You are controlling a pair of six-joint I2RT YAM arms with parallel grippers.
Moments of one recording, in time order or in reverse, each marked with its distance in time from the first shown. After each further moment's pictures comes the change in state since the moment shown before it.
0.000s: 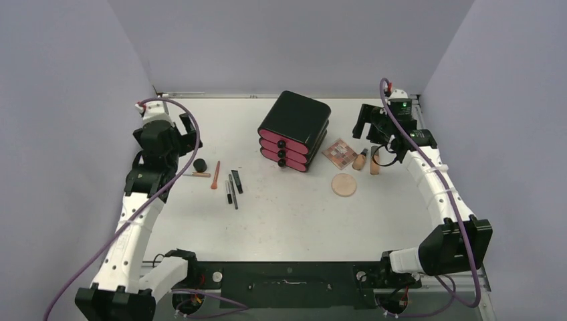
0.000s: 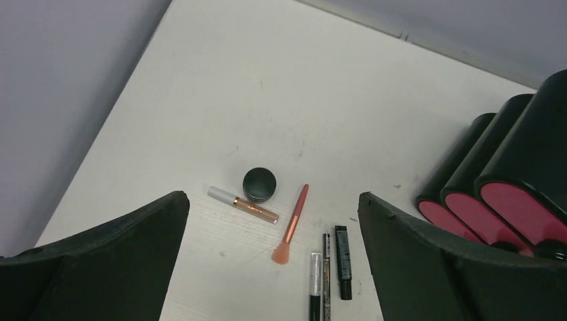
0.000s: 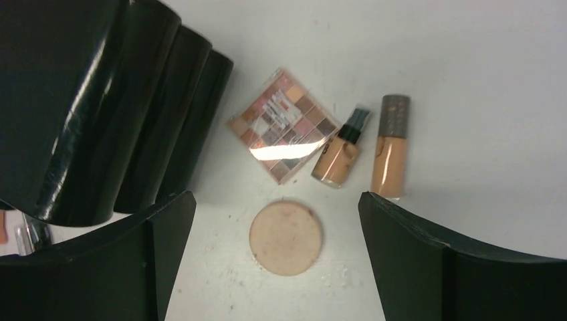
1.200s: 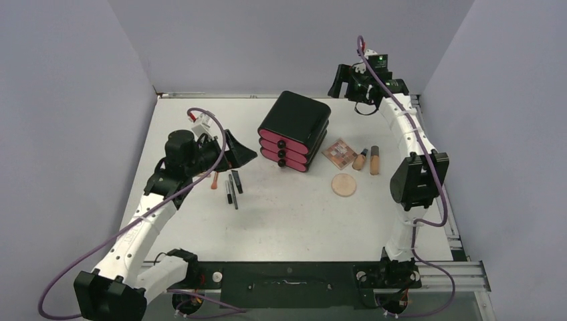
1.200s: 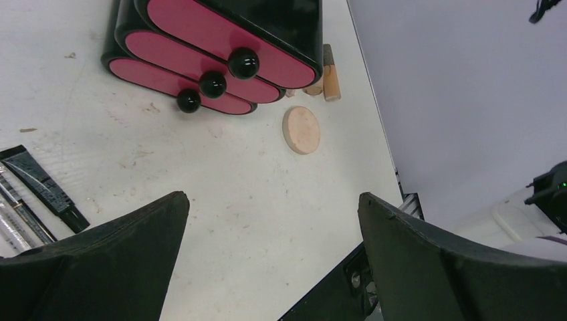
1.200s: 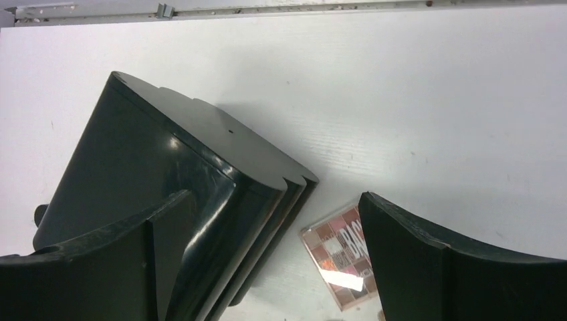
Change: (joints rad) left arm -0.135 0.057 -0.178 0.202 0.782 -0.371; right arm 0.040 0.609 0.676 -0.094 -0.218 0.024
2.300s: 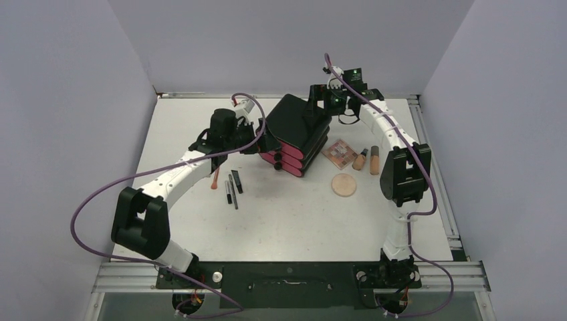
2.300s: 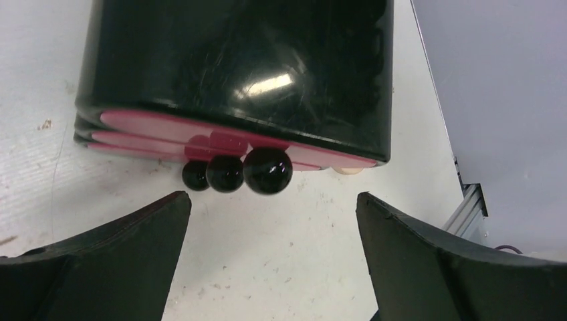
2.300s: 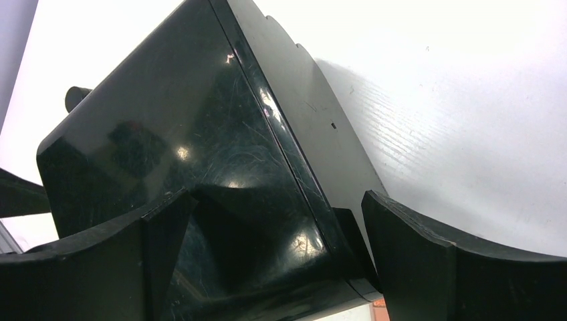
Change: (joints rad) left arm -0.148 0.512 0.196 0.170 -0.061 0.126; right arm 0.099 0.134 -0.037 0.079 -0.303 -0.163
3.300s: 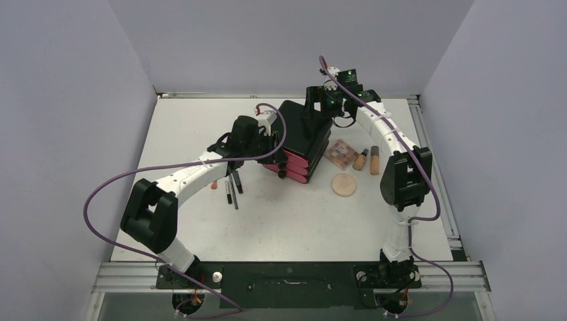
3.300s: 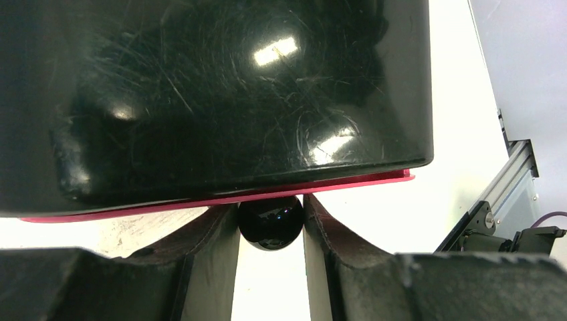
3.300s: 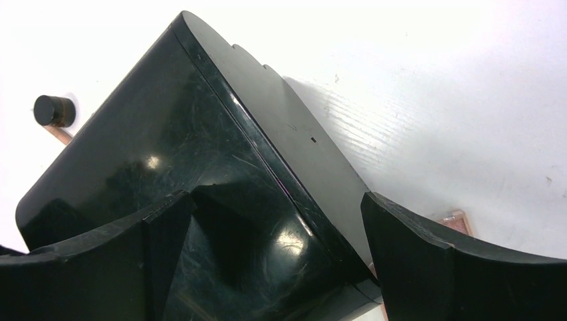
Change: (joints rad) left arm -0.145 0.093 0.046 -0.045 -0.067 0.083; right arm 0.044 -0.059 -0.048 -0.008 0.135 0.021
